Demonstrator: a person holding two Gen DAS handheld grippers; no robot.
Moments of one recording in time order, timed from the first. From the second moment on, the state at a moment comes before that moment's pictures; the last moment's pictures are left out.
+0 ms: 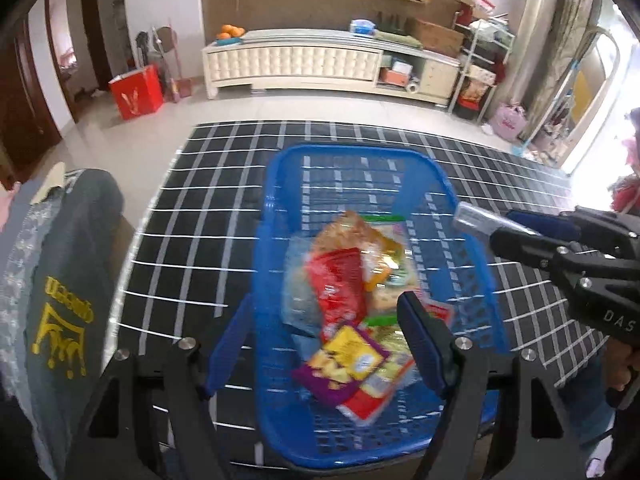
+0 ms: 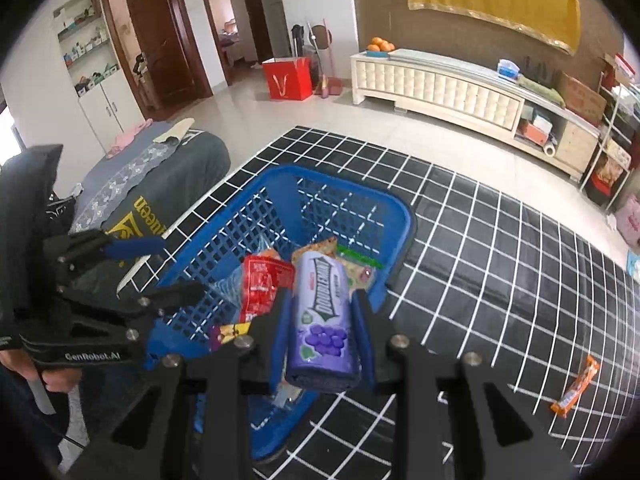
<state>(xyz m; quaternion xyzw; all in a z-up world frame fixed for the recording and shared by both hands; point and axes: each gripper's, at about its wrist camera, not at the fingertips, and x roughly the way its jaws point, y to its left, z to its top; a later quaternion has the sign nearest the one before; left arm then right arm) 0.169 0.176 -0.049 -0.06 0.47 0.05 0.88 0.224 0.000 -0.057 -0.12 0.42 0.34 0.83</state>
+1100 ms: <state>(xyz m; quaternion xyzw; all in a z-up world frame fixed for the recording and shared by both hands) 0.193 0.213 -0.075 -0.10 0.48 0.07 0.87 0.267 0.081 -0.125 -0.26 0.46 0.29 0.80</state>
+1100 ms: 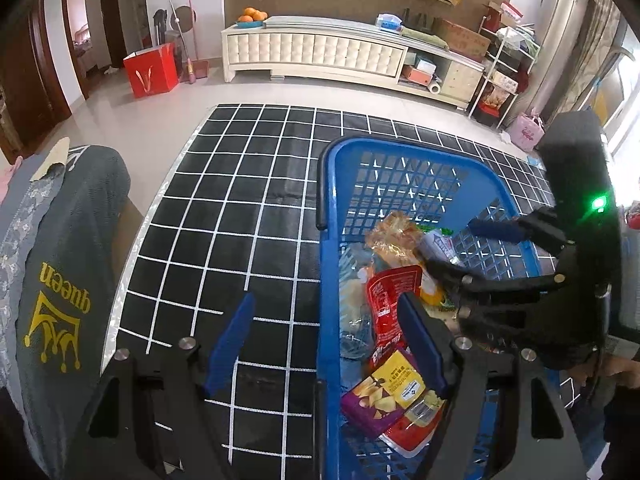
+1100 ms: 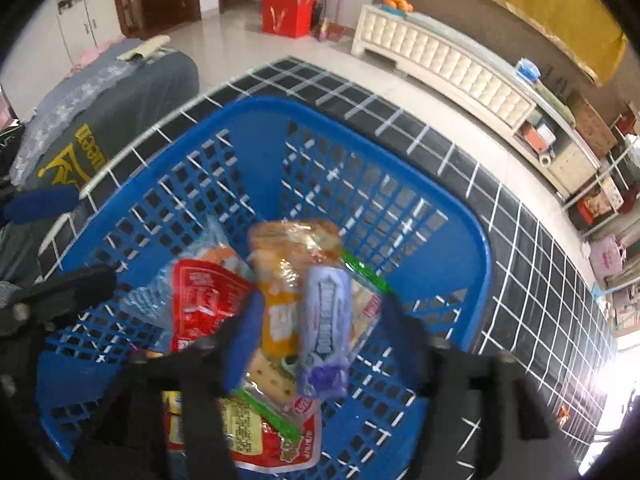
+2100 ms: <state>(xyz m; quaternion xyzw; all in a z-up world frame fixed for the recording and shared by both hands) 0.169 0.080 0.004 -0.01 0.37 0.01 0.93 0.221 -0.109 -0.027 -0.09 0.40 0.19 0.89</state>
